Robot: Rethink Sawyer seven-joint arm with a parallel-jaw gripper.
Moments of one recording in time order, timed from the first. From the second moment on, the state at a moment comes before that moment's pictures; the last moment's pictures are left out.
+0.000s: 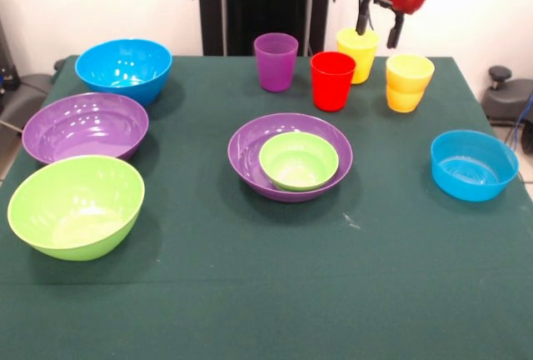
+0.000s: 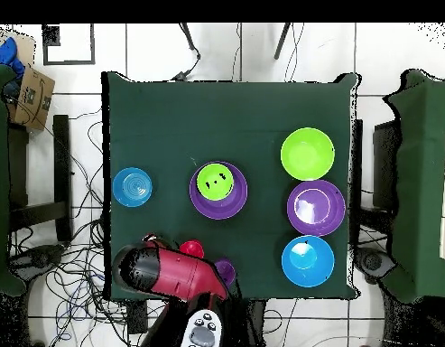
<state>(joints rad) 0.14 -0.75 -0.16 2.13 0.31 0.33 2.16</state>
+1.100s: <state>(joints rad) 0.18 -0.73 -0.21 2.15 0.31 0.22 2.16</state>
